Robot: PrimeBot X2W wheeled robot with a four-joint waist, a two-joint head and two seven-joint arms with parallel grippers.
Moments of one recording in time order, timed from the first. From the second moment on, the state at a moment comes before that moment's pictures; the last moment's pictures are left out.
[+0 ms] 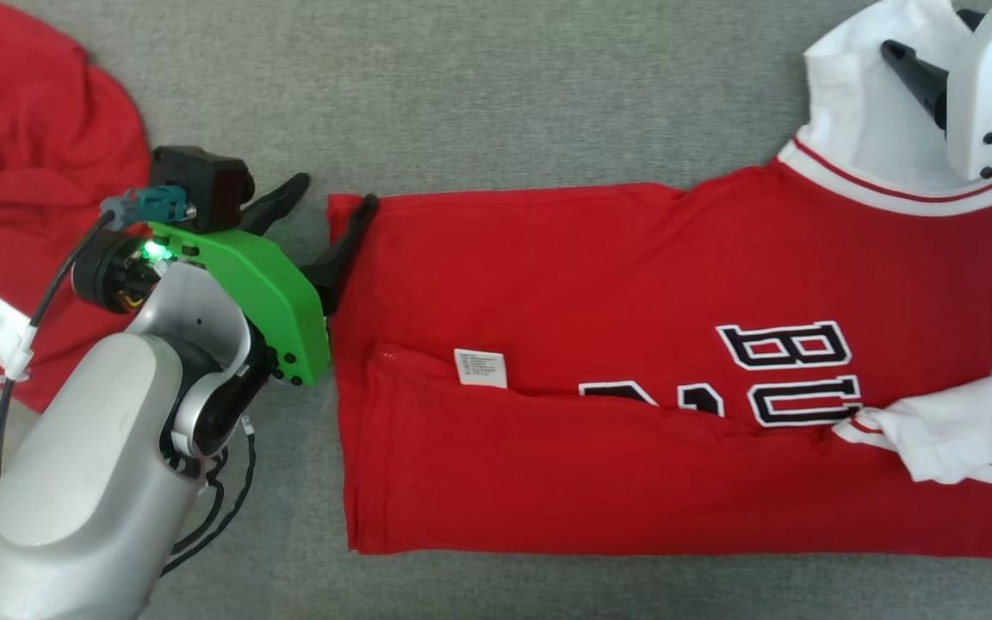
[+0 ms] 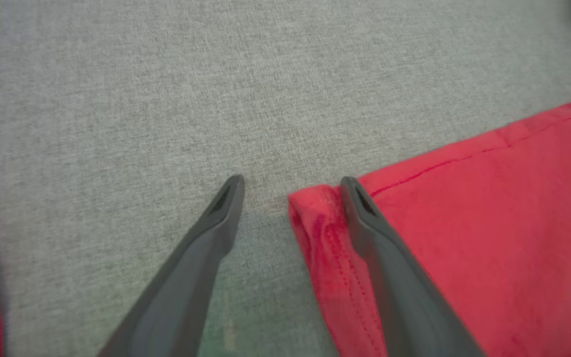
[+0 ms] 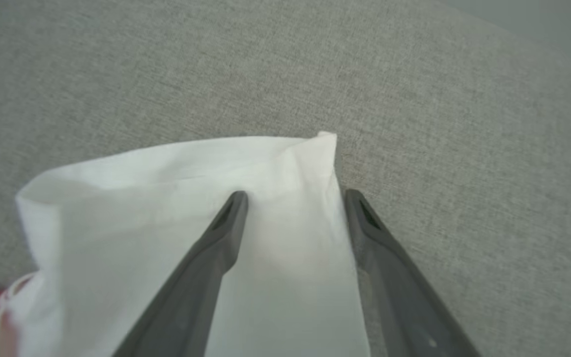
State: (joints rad) left arm -0.62 0.39 -0.52 0.11 -0.69 -0.01 0.38; right arm -0.94 -0.61 0.39 0.32 0.57 0.13 0.69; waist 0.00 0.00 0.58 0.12
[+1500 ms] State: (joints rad) left arm 0.11 0.36 -0.48 -0.22 -0.98 0.11 0.19; right arm -0.08 -0.76 0.27 0.04 0.89 0.13 0.13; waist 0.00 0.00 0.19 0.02
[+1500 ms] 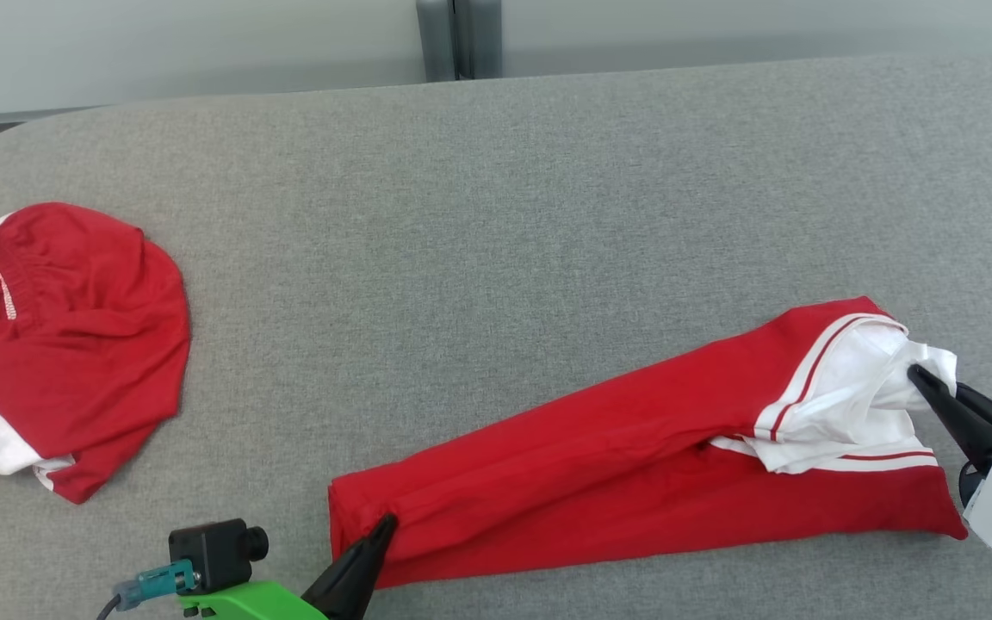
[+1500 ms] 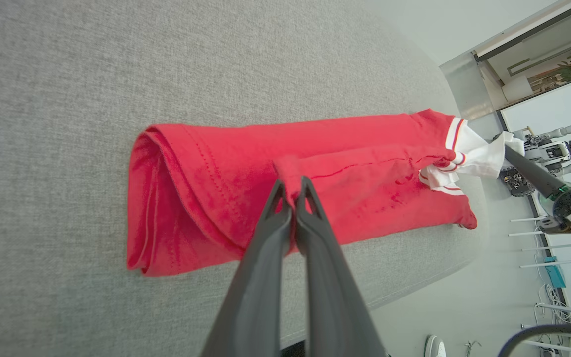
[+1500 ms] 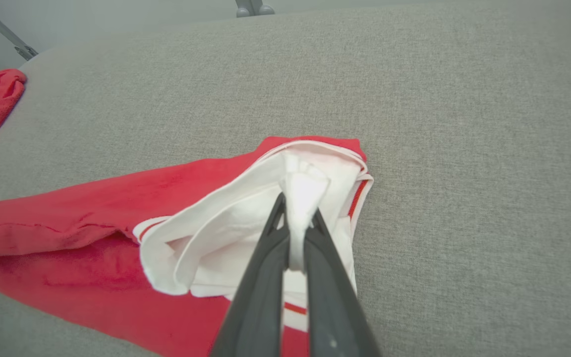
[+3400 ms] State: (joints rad) left arm 0.09 0.06 -0.21 0.09 -0.31 -0.01 -0.26; right arm -0.19 -0.67 0.13 0.39 0.86 0.13 0.55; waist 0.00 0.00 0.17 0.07
